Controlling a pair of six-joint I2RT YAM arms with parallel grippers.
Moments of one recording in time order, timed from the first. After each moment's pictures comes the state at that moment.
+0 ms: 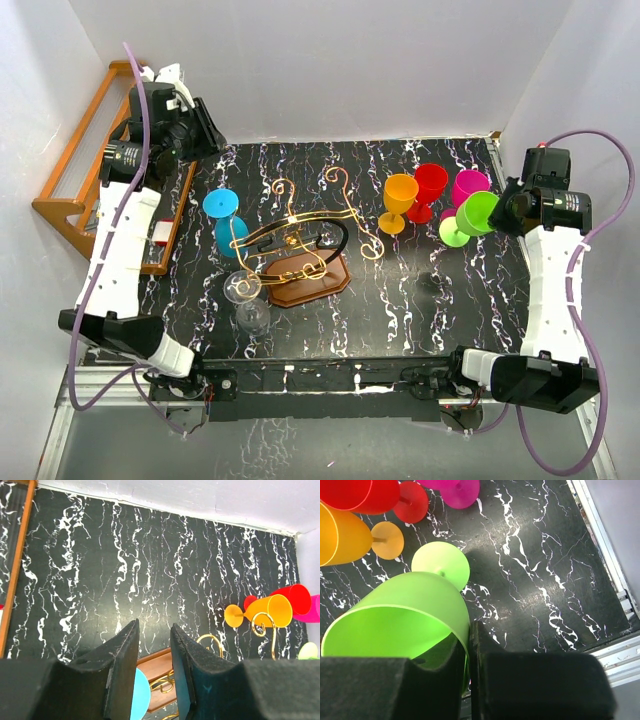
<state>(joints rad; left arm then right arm) -0.21 1.51 1.97 -0.96 0.00 -0.37 -0.21 1.20 1.48 -1.18 0.06 0.31</state>
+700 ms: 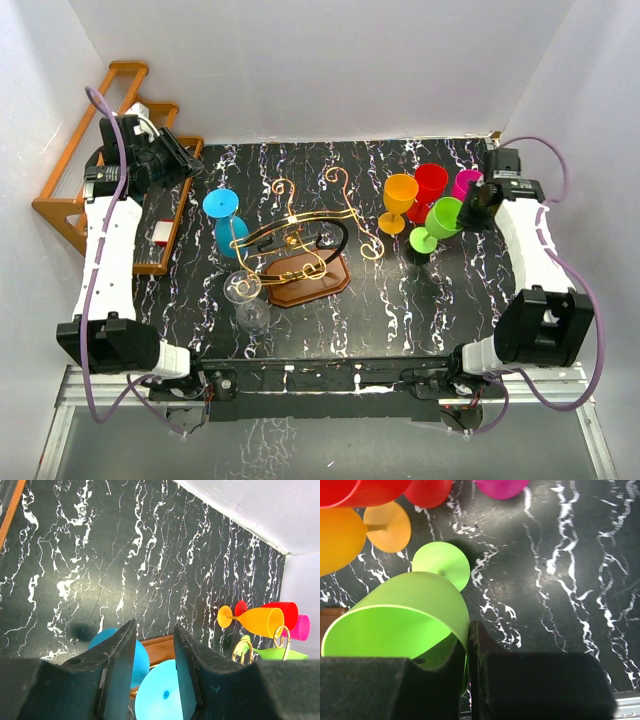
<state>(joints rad) 0.06 1.42 1.64 -0.84 0.24 -0.52 -0.15 1.40 1.30 -0.92 -0.04 0.29</state>
